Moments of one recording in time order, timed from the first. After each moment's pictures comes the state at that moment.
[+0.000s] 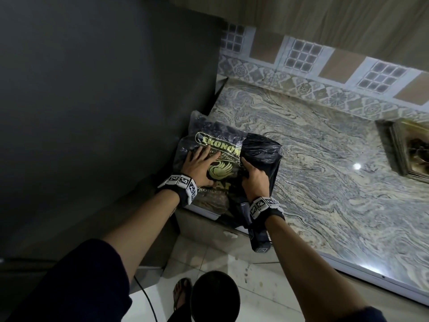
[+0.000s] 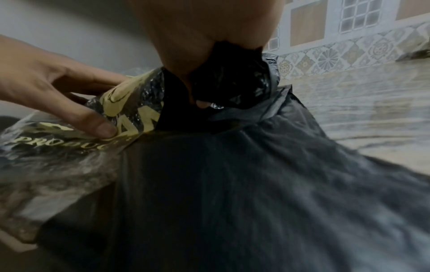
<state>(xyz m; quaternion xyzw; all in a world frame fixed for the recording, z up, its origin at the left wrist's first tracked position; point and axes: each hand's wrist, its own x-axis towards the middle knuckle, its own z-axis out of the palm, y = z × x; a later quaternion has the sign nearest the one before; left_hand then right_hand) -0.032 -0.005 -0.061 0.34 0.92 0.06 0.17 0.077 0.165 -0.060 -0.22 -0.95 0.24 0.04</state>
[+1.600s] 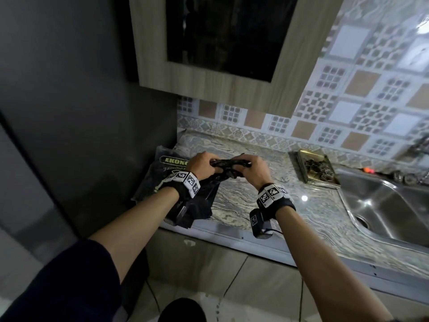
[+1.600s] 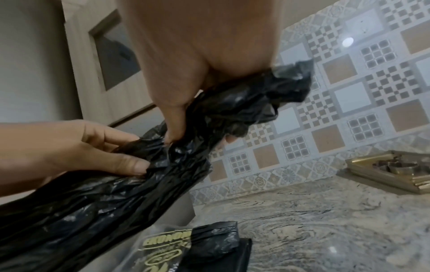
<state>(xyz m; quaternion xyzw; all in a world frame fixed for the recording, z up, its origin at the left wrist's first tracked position) 0.174 0.070 0.149 0.34 0.87 0.36 0.07 0.269 0.235 0.150 -0.16 -0.92 0.31 0.18</state>
